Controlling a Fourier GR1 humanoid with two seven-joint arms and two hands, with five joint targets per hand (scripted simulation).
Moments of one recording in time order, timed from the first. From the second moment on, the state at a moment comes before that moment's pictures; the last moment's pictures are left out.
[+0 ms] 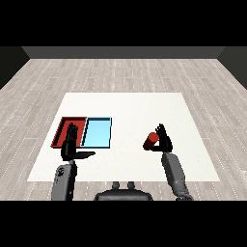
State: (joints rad) left arm 0.02 0.06 0.08 -1.64 0.10 -0.05 -0.35; right arm -0.28 -0.07 -0.16 -0.96 -0.22 0.24 -0.47
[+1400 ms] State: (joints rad) left arm 0.04 0.04 0.06 -1.63 0.07 -0.03 -0.38; right arm -0.40 -0.06 -0.13 -0.80 -0.20 0.18 -0.49
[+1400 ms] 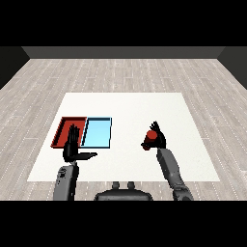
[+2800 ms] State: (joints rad) left arm 0.01 0.03 0.03 -1.62 0.05 -0.03 -0.35; right arm -0.31 -0.05 -0.04 -1.09 -0.10 0.00 -0.40
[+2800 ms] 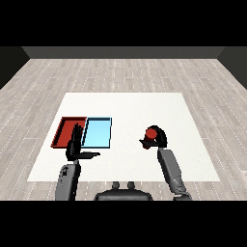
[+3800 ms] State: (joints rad) left arm -0.14 0.00 -0.26 -1.51 0.05 0.11 -0.25; right arm -0.37 0.00 0.17 -1.22 -0.17 -0.22 -0.36
